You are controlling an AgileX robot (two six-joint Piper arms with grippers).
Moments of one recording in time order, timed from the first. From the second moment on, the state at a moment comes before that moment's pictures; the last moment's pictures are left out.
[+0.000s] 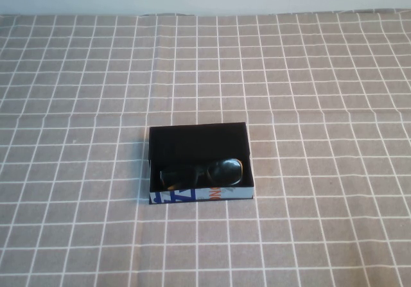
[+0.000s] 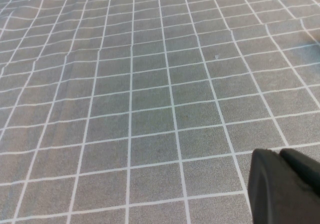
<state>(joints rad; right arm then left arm) 0.03 -0.01 0.03 0.41 0.22 -0.08 -0.06 -0.02 0.02 0.03 0.37 0.08</state>
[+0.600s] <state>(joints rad) 0.03 0.14 -0.15 0.83 0.40 -0.06 -0.06 -0.02 0.02 0.03 0.37 0.08</state>
